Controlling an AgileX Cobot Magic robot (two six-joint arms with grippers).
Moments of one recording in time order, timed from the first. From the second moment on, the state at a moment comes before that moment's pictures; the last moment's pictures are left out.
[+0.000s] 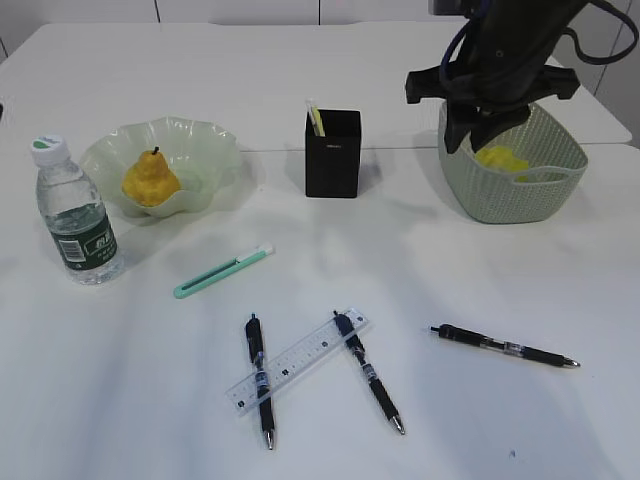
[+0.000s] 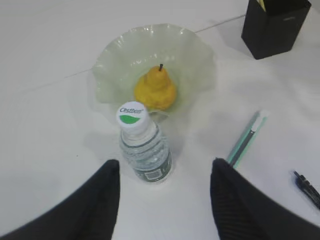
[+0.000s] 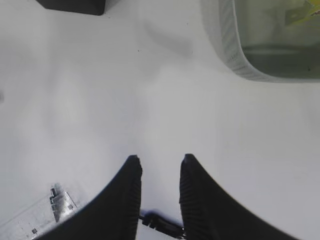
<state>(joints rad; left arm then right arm) -0.22 1.12 -0.91 0.10 0.50 0.00 0.29 1.95 -1.78 -0.08 1.12 0.27</state>
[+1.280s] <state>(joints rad) -0.25 1.54 -1.42 0.00 1.02 0.32 0.29 1.95 -1.78 -0.18 1.17 0.27</state>
